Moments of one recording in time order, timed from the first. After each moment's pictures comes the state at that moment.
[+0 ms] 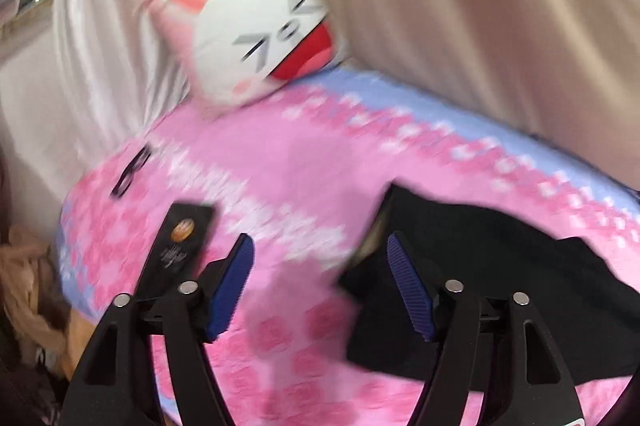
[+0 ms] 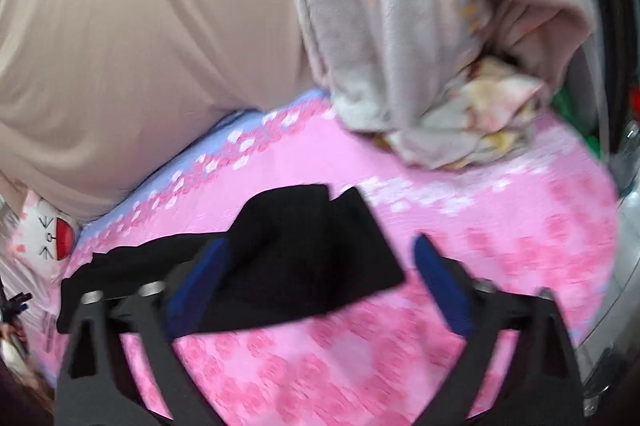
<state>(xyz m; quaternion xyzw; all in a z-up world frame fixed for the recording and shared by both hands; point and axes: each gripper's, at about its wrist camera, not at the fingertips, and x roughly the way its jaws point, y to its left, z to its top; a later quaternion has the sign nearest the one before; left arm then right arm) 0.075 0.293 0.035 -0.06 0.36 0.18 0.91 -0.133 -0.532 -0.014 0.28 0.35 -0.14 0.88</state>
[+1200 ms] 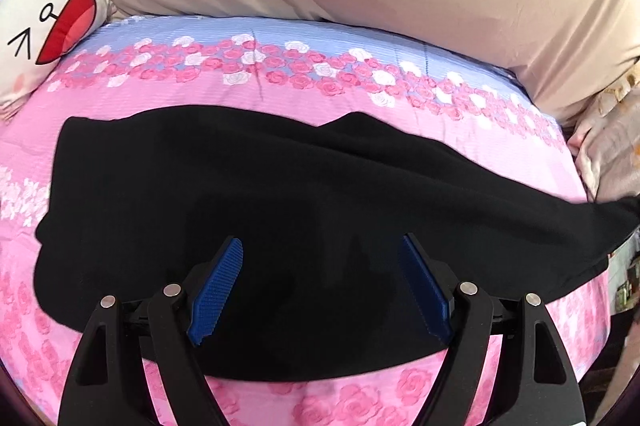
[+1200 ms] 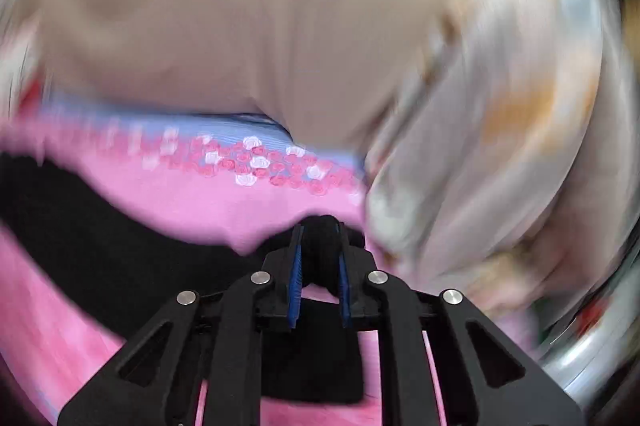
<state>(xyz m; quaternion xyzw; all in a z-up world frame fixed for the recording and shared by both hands) 0.127 0.084 -0.029 -0.05 0.47 -0.08 0.88 -0.074 -0.425 0.046 -0.11 0.35 -0.12 0.92</state>
